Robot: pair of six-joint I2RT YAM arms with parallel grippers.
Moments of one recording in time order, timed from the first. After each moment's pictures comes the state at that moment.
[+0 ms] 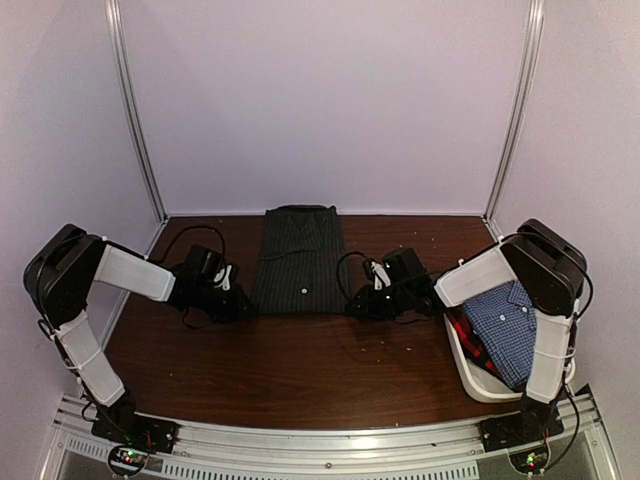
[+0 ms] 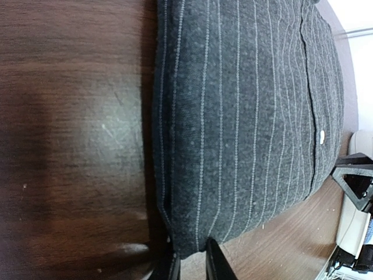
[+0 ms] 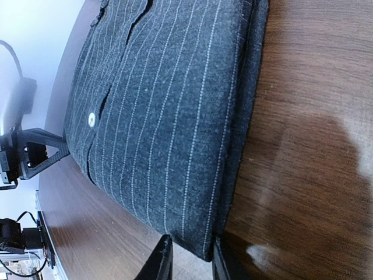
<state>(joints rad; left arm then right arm) -0.45 1.74 0.76 0.07 0.38 -0.66 0.67 1.95 0.96 0.28 -0.34 0.71</state>
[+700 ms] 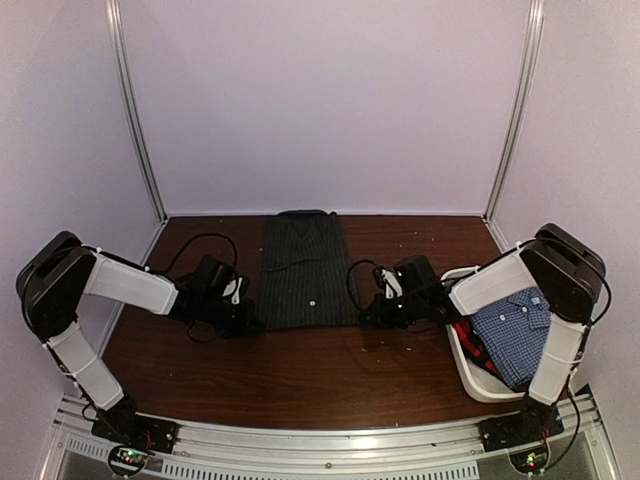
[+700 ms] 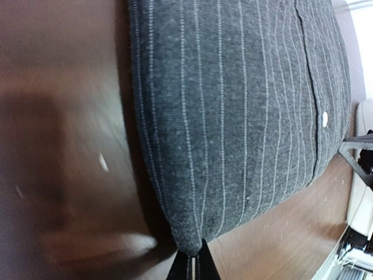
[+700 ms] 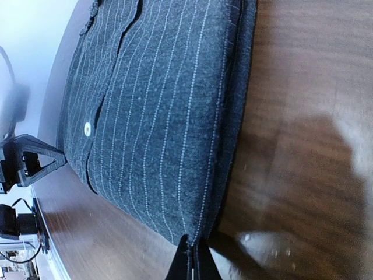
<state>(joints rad) -0.58 1.68 0.72 0.02 0.30 -0.70 0.67 1.87 0.85 0.28 -0.33 0.70</state>
